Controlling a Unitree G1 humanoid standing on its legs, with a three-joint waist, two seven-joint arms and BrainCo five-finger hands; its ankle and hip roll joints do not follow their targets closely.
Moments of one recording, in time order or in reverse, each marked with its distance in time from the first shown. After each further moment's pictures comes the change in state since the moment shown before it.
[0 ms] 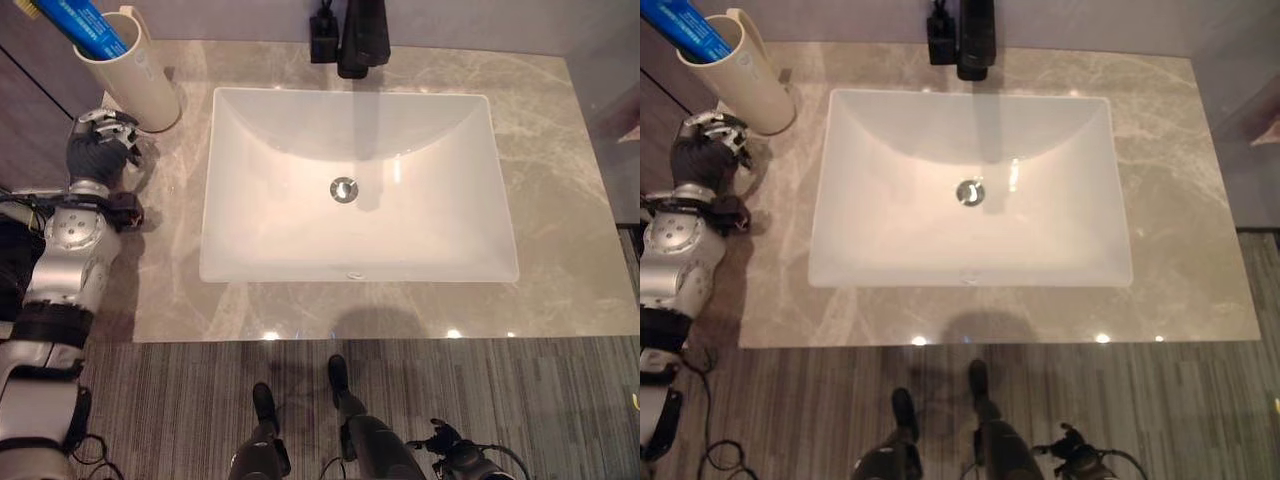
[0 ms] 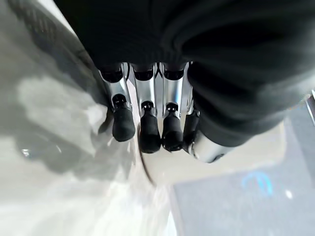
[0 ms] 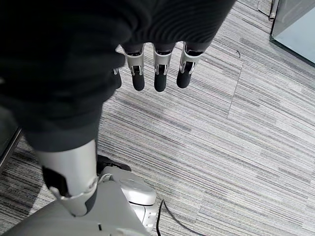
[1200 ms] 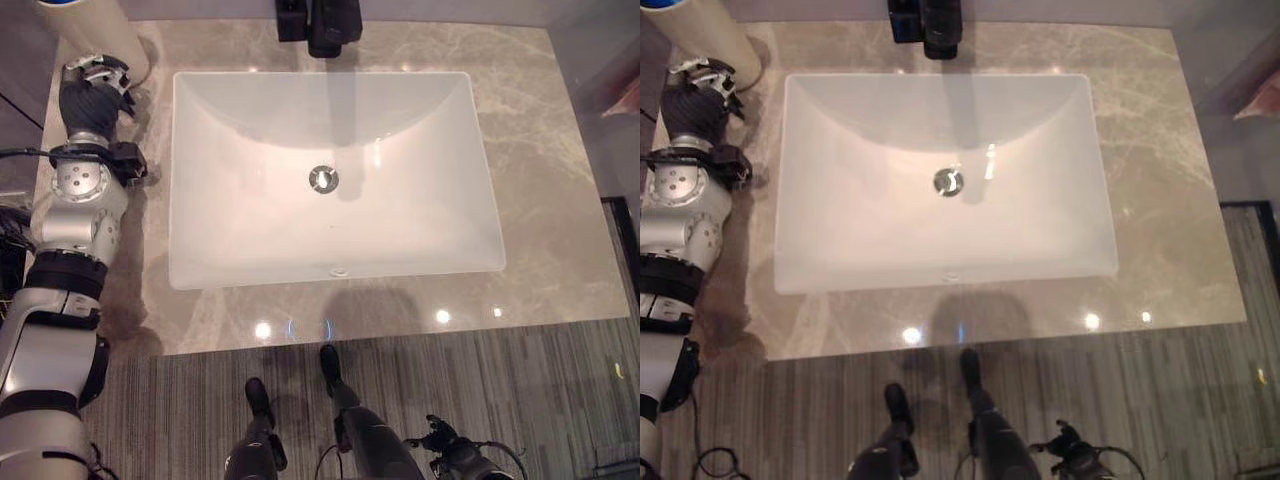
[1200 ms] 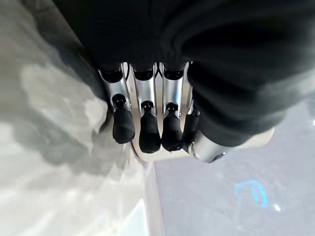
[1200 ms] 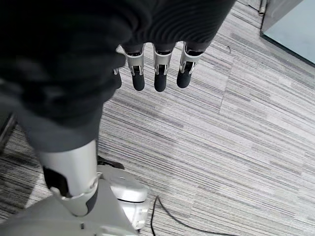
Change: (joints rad) left arm -0.415 -0.081 -0.124 0.385 -0.014 -0.051 0.071; right arm -0.001 -0.001 0.040 -0.026 0.002 -0.021 -0.004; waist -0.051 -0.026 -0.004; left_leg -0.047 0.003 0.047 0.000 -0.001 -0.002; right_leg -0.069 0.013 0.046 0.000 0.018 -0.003
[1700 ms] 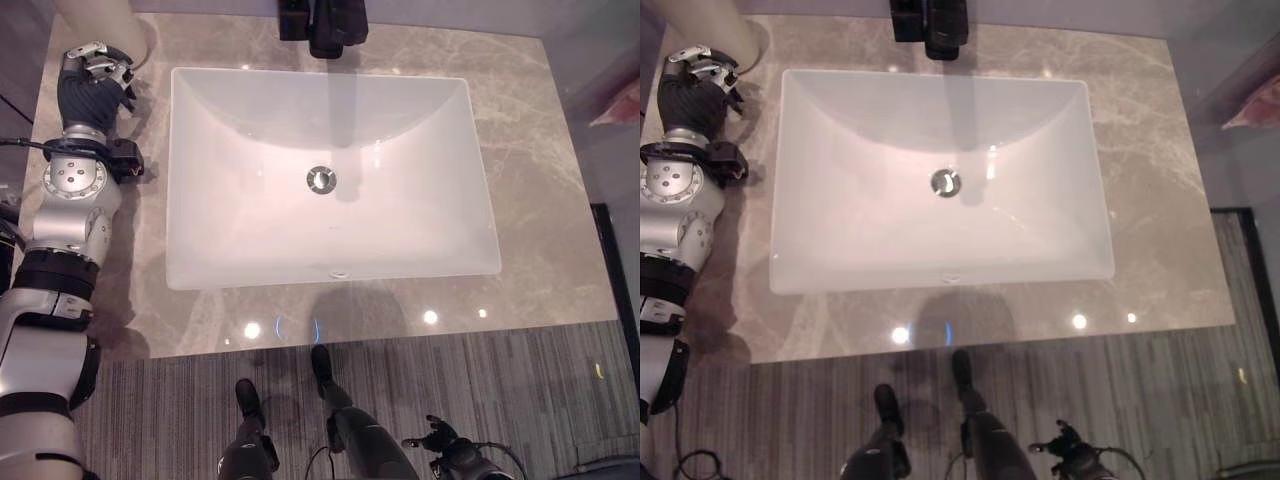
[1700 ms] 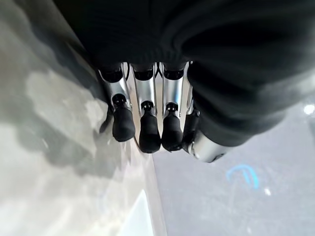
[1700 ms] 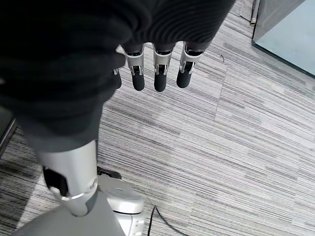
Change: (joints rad) left arm 0.043 0.047 -0.003 -0.067 0.040 -0.001 -0.031; right arm 0.000 0.000 -0.002 0.010 0.019 -0.002 0.000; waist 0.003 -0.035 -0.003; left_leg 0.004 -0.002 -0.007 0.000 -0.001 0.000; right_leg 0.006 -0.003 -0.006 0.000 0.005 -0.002
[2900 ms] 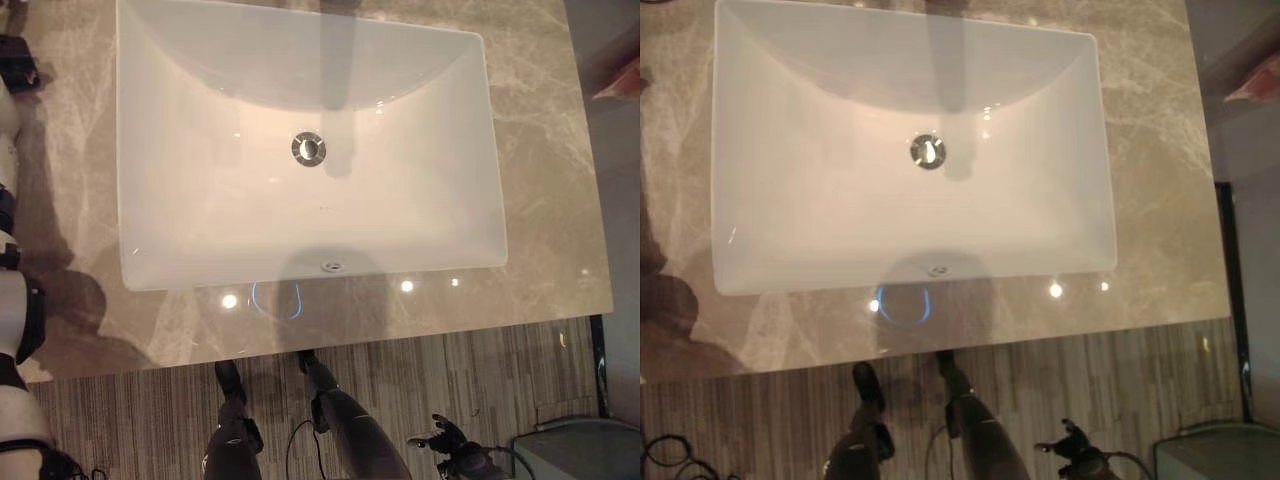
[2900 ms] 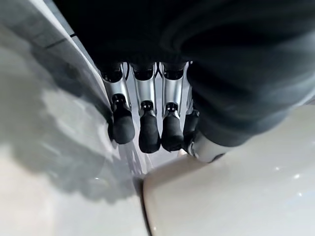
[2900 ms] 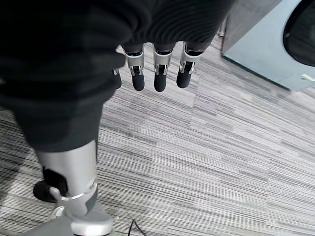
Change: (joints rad) left arm -0.357 0.149 -0.160 0.226 0.118 -0.001 0.113; right arm 0.047 -0.046 0.019 -0.055 0.060 -0.064 0.003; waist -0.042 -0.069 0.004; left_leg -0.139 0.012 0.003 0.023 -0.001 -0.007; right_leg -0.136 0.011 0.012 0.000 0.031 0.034
